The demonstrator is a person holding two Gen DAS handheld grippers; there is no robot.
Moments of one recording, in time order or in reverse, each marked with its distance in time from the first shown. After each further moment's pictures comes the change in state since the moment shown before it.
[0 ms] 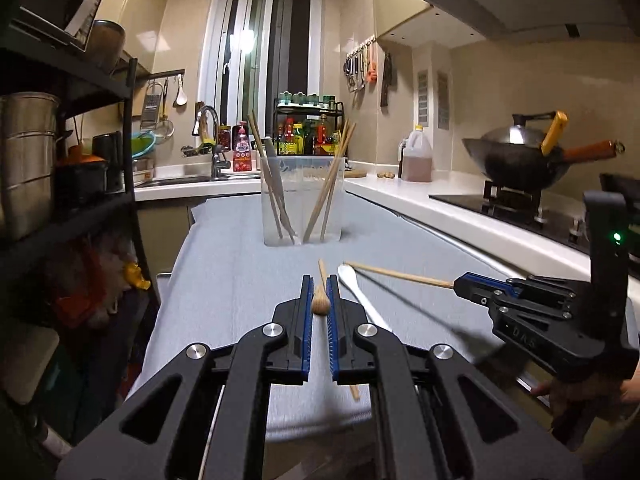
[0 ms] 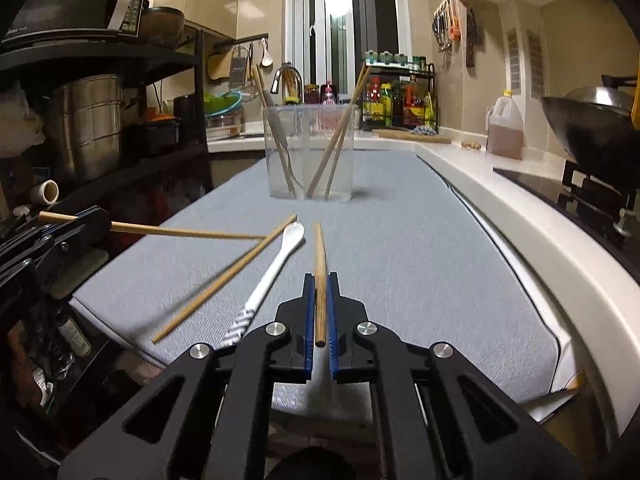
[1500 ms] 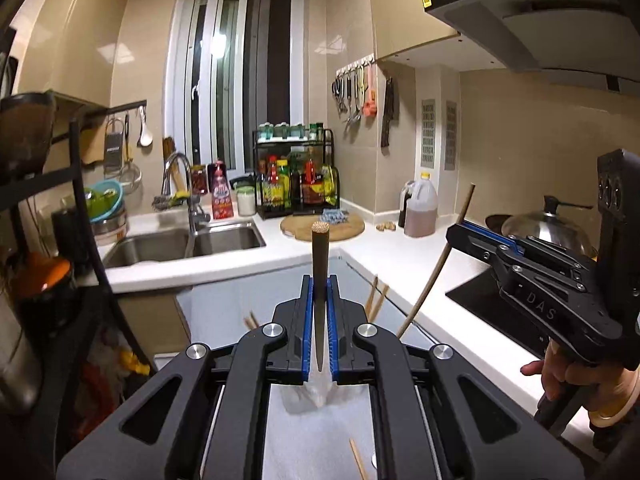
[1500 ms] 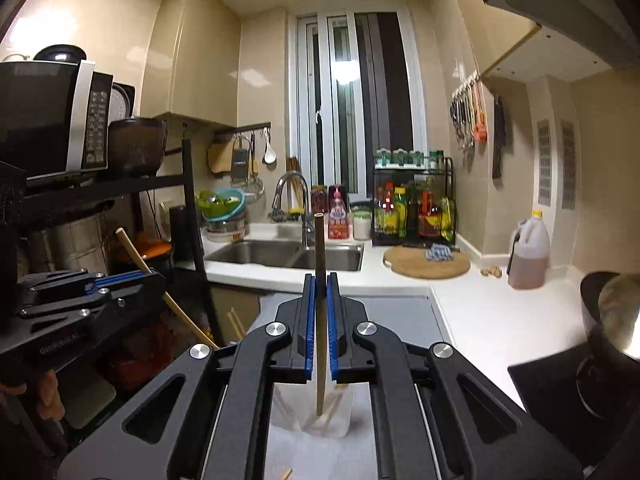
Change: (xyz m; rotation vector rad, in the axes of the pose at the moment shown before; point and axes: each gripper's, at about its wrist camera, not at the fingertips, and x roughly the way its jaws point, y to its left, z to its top) left arm 0.112 0.040 0.279 0.066 0.032 -0.078; right arm 0.048 -0.023 0.311 0.005 -0.231 0.058
